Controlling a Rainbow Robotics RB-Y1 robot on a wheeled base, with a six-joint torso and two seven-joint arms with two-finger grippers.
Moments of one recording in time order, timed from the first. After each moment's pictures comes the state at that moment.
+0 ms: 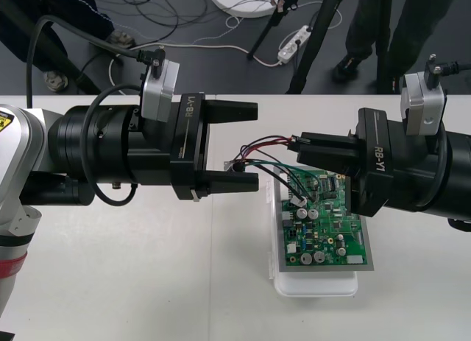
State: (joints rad) right arm -0.09 -1.00 0.24 -2.20 0.75 -0.67 -0.25; left arm -0.33 0.45 -0.14 -1.97 -1.18 -1.19 0.46
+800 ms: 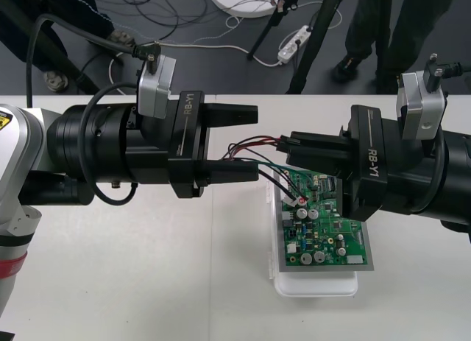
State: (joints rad) right arm -0.10 -0.96 0.24 -2.25 0.80 -0.67 -0.24; left arm -0.33 0.45 -0.14 -1.97 -1.16 -1.18 0.46
